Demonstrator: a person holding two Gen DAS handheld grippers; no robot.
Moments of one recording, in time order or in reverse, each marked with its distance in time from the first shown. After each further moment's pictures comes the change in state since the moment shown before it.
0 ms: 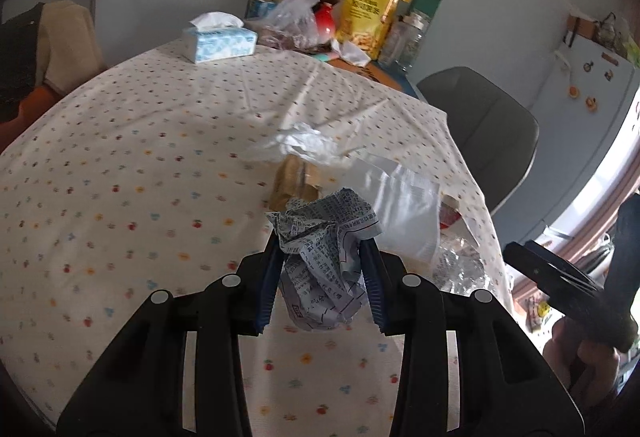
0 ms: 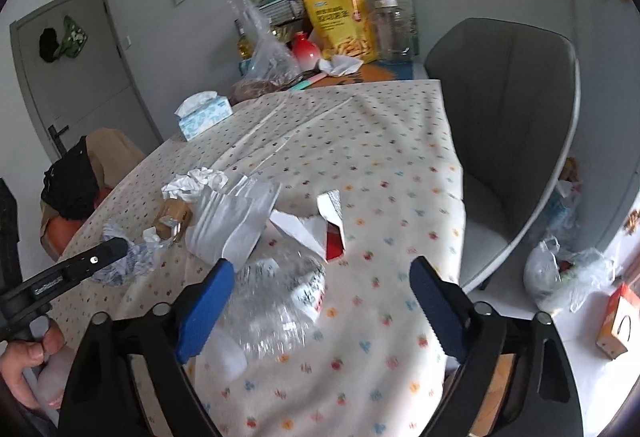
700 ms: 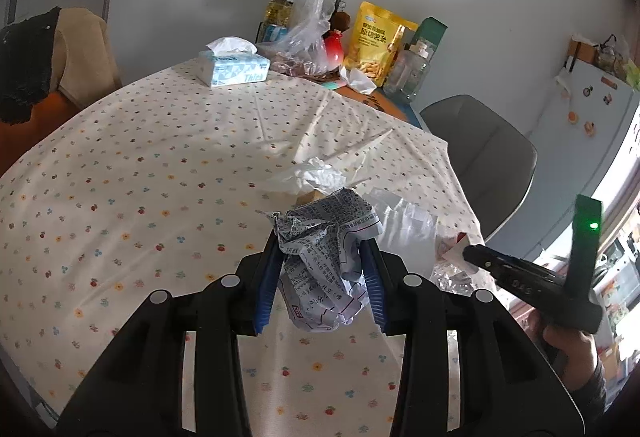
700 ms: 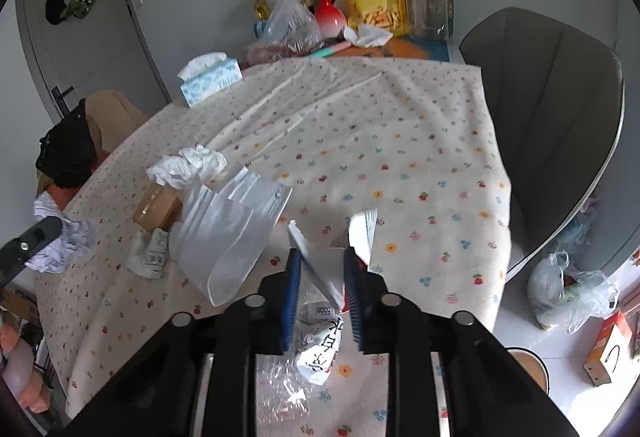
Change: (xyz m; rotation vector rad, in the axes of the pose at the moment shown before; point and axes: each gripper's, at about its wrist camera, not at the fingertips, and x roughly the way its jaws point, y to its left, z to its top) left arm -0.026 0.008 0.013 -0.031 -0.072 -0.008; right arm 0.041 0.008 0.023 -0.051 0.082 0.037
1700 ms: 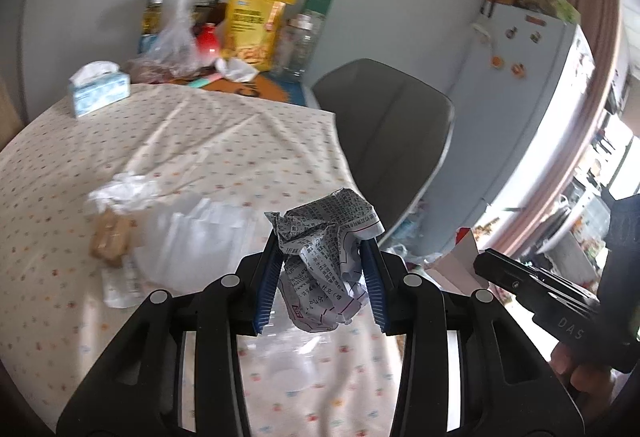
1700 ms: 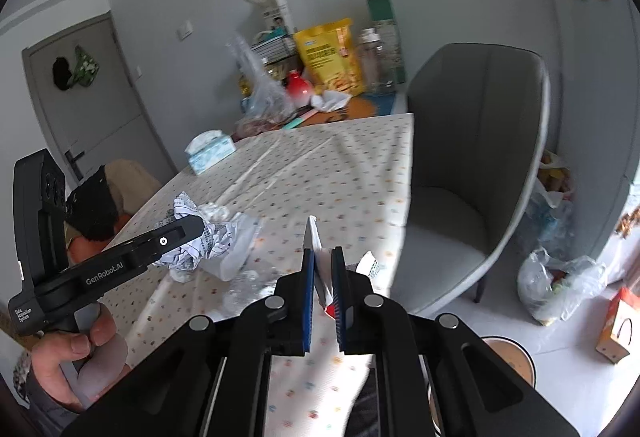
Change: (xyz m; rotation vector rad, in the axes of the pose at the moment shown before) left arm 0.034 -0.170 -0.012 0.215 0.052 -0.220; right arm -0.143 -0.076 -0.037 0.131 -0.202 -0.005
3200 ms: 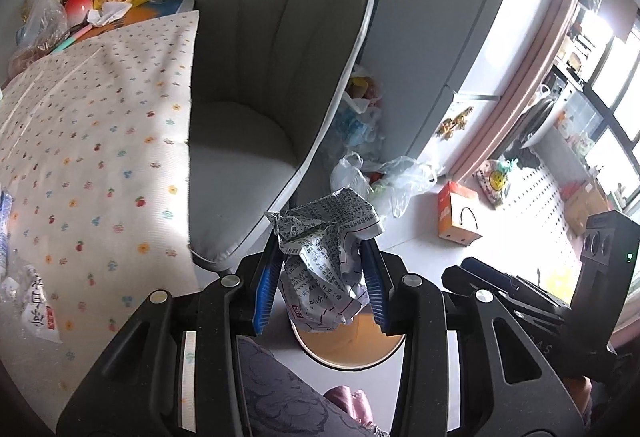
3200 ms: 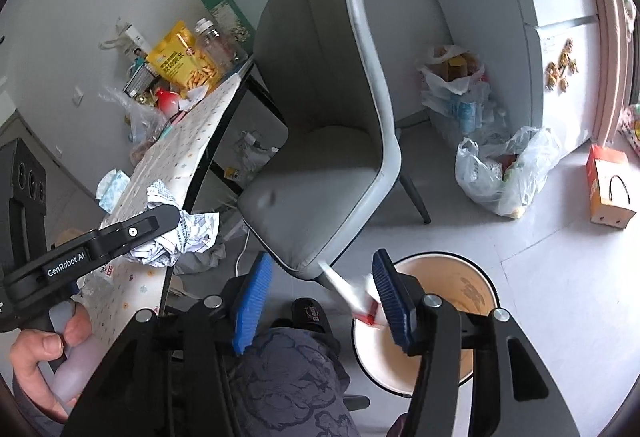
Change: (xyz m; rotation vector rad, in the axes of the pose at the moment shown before) left arm 0.152 -0.156 -0.059 0.206 0.328 -0.086; right arm 0.005 -0.213 -0.103 0.402 0.073 -0.126
